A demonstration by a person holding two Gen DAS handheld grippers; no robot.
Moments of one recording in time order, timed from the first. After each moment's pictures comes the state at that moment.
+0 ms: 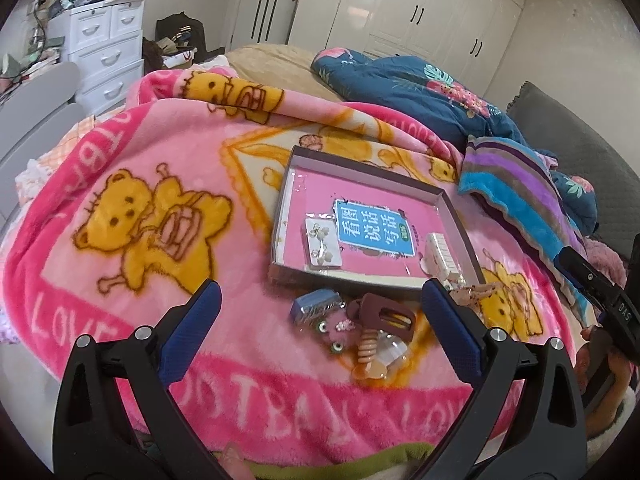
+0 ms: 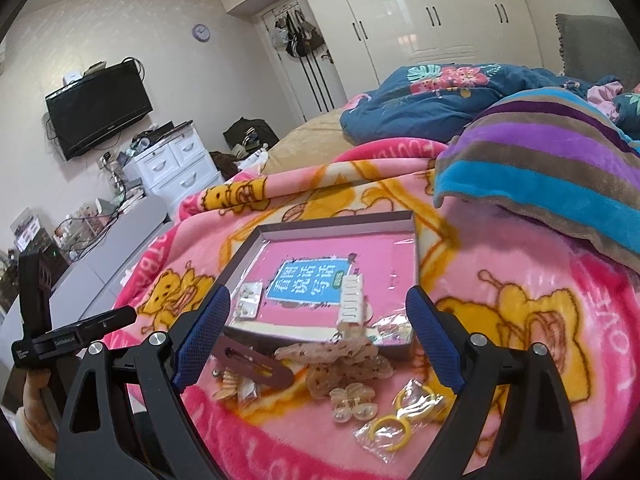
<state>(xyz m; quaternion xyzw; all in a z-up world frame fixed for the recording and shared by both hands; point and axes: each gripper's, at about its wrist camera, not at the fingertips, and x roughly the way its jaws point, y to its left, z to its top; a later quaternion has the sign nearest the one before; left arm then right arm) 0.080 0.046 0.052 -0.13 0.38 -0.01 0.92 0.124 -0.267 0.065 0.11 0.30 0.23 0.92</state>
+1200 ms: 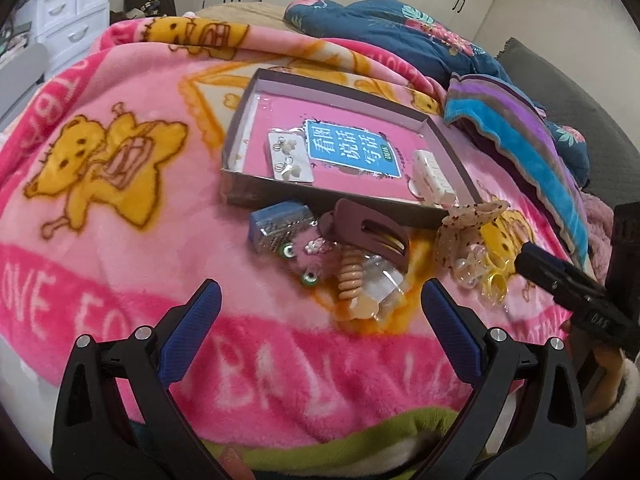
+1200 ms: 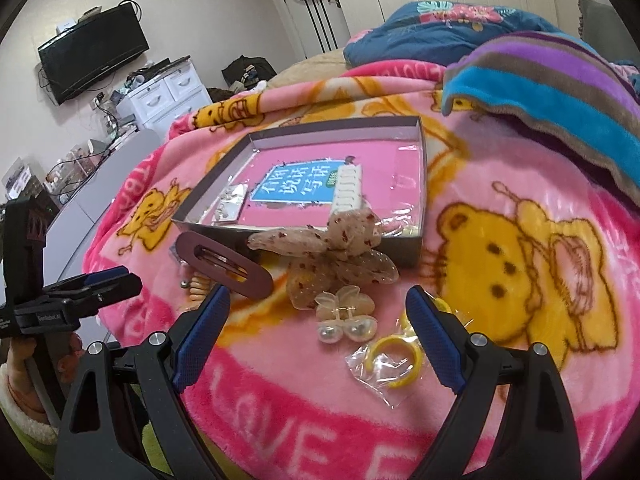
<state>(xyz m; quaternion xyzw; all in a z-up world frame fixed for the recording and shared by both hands) 0.081 0.013 -0.013 -0.12 0.44 -0.06 0.89 0.111 -0.250 -0.013 0.06 0.40 0.24 0.88</state>
